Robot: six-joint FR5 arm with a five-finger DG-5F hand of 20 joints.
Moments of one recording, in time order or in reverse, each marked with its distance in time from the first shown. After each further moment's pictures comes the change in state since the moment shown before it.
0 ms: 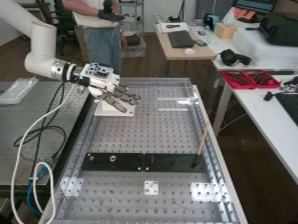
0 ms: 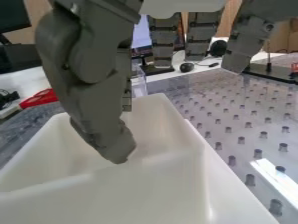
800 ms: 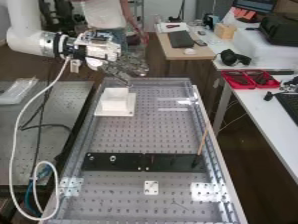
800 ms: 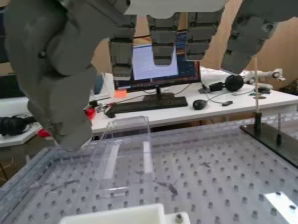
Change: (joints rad) arm -0.163 0.223 0.114 -0.169 -0.218 -0.191
